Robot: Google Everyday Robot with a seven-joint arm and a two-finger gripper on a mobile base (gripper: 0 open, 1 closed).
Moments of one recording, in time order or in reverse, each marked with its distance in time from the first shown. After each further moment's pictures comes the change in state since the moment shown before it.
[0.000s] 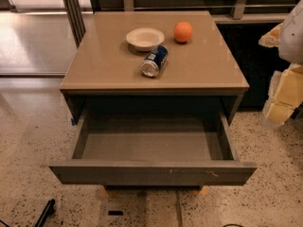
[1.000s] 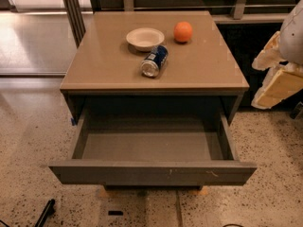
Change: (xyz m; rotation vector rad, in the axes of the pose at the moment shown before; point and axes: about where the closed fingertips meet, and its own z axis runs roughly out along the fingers) arm 0.000 0.000 0.000 0.000 0.000 0.000
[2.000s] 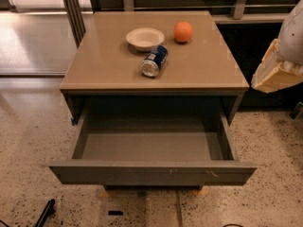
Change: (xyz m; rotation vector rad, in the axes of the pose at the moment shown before) arm 0.000 0.000 0.000 0.000 0.000 0.000
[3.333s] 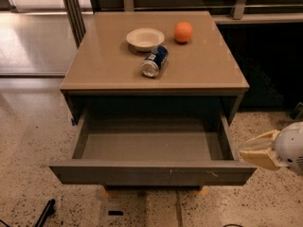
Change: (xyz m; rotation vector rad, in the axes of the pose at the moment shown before) arm 0.053 0.083 0.135 -0.026 -0.415 0.478
